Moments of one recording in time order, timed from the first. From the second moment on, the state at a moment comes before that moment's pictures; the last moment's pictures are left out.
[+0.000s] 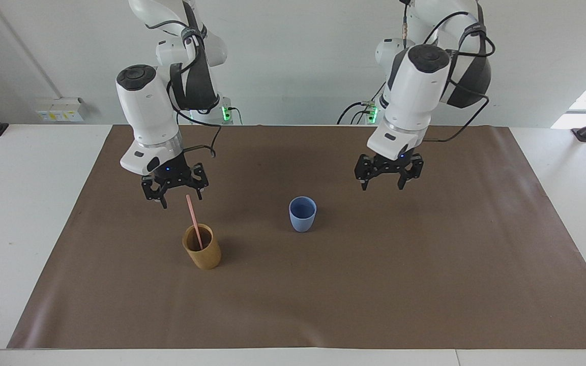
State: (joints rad) left arm -0.25 0.15 -0.13 -1.60 0.05 1.84 -0.33; right arm 0.14 0.11 -0.02 -1.88 -0.01 2.16 -0.19
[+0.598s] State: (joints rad) left arm 0.03 0.02 -0.13 -1.61 0.02 1.58 0.09; right arm 0.14 0.11 -0.02 -1.88 -0.01 2.22 -0.26
